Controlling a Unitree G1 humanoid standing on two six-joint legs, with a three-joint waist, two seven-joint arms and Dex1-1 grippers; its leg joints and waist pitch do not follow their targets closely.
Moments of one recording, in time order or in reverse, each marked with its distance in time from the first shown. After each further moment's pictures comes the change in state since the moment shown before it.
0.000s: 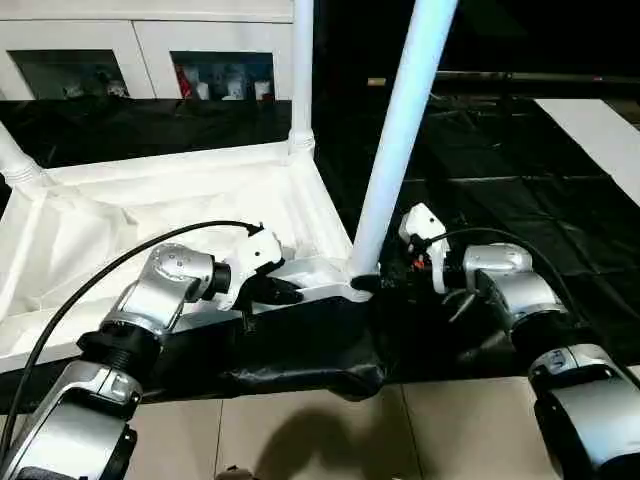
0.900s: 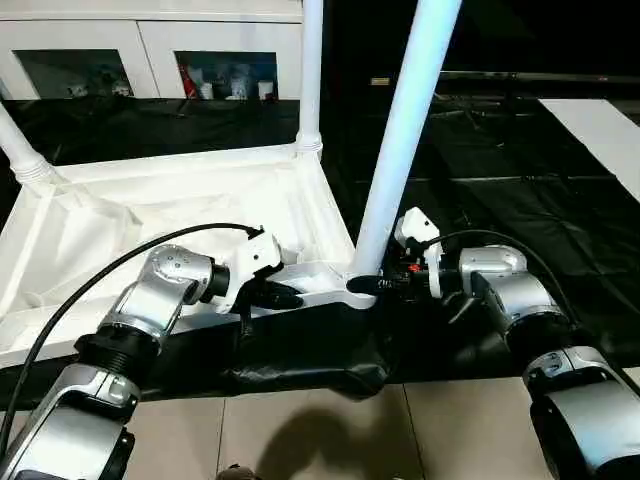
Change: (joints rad) left arm 0.014 0.000 -0.002 -0.024 -0.004 0.014 -0.018; right arm 0.010 0.031 -0.013 -0.014 0.008 0.028 0.000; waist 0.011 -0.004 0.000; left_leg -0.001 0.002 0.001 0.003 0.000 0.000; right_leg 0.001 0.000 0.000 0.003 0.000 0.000
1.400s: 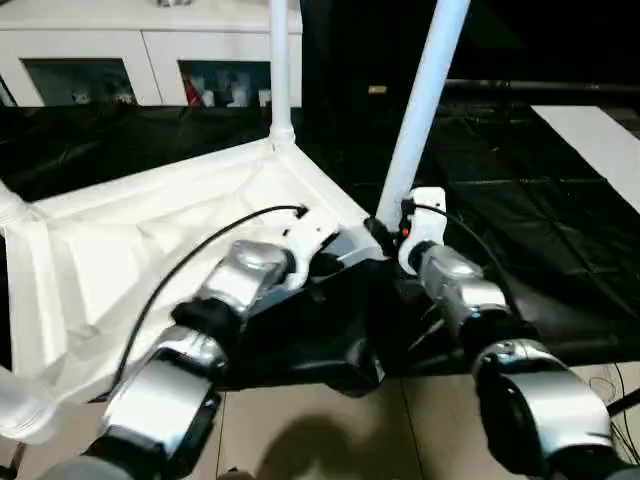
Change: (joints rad) left arm -0.237 -0.315 0.042 0.360 0.058 0.099 0.533; right arm -0.094 0.236 -0.266 0.179 0.086 0.039 -0.983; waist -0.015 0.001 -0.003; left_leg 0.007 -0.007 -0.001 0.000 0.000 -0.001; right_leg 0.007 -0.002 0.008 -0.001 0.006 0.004
